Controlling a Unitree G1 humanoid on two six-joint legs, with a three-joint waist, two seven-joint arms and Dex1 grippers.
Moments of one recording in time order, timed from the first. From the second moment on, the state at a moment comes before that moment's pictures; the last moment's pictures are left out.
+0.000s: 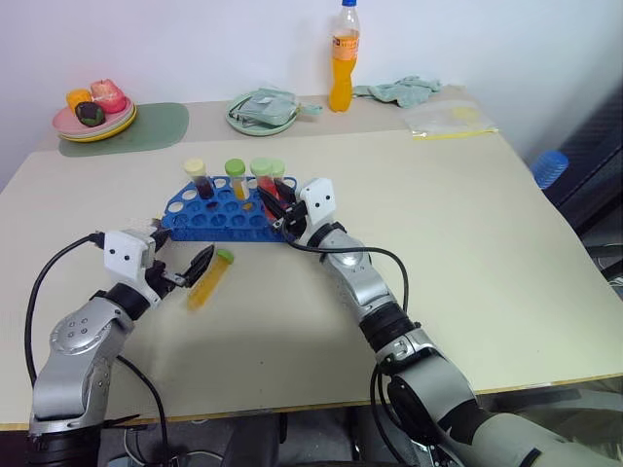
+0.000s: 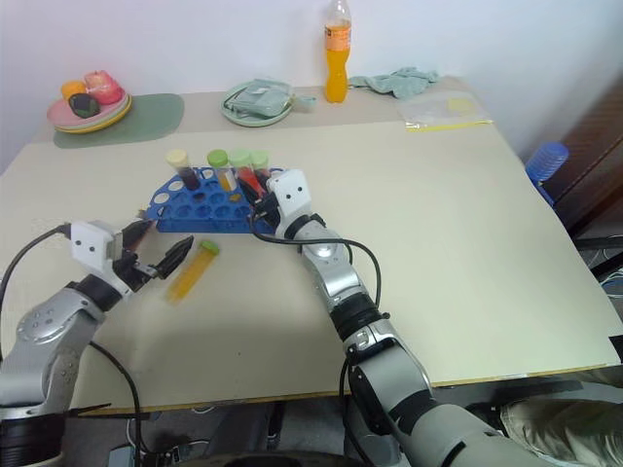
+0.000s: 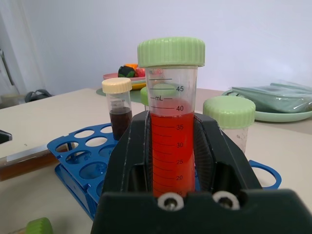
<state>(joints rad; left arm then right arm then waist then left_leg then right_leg) 0.02 0.51 0.29 -0.32 -0.42 0.35 -0.51 -0.74 0.12 0.20 0.61 0.09 -0.20 0.34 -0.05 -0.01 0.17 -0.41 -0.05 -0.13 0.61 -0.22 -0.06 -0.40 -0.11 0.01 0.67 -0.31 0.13</state>
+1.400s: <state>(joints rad) -0.05 0.72 0.32 -0.41 -0.53 0.76 -0.53 -0.56 -0.08 0.14 0.14 0.11 -0.07 0.46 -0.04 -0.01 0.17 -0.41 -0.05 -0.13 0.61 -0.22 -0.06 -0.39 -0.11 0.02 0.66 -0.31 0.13</state>
